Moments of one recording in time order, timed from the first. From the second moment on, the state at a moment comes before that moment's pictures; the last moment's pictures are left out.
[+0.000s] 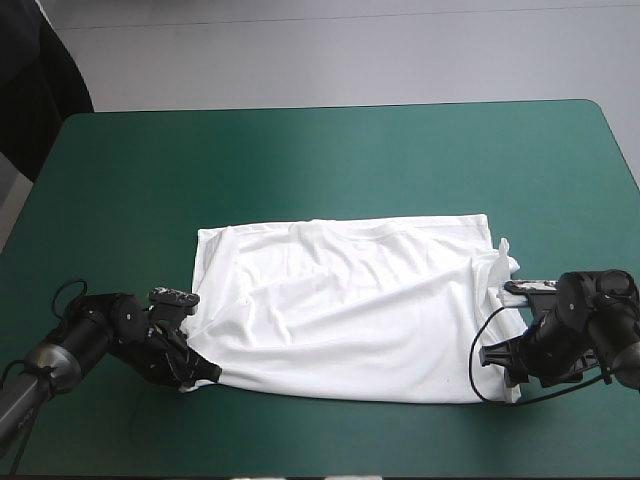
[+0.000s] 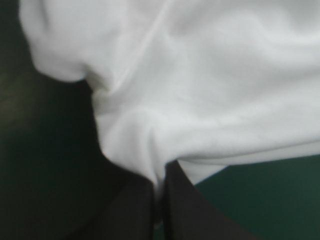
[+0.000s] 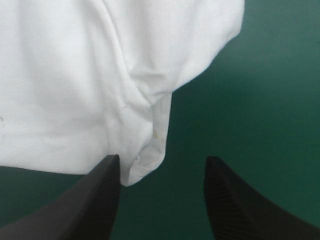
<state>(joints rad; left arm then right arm) -0.19 1.26 -0.63 -0.26 0.93 0.26 0.09 1.19 -0.76 0.06 1.17 0.01</state>
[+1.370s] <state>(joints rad) -0.19 1.28 -0.71 -0.27 1.02 0.27 0.09 1.41 -0.78 0.15 1.20 -0.06</state>
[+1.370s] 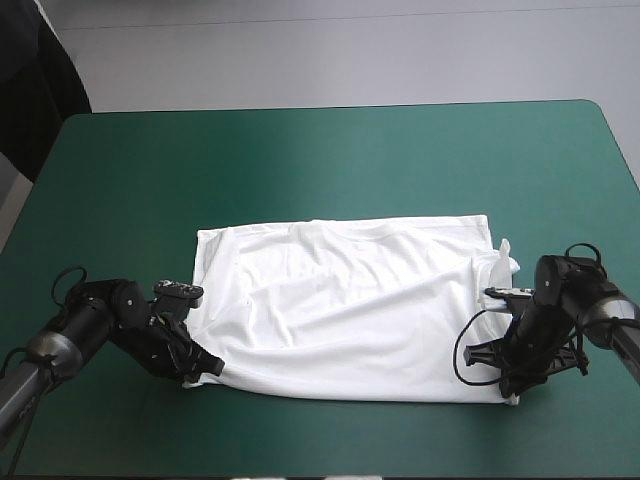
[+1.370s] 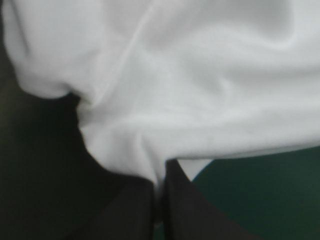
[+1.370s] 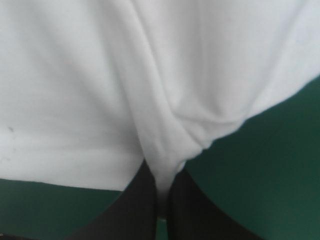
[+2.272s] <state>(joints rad) -0.19 1.22 -1.17 -0.25 1.13 0.27 0.09 1.35 -1.30 0.13 1.24 0.01</state>
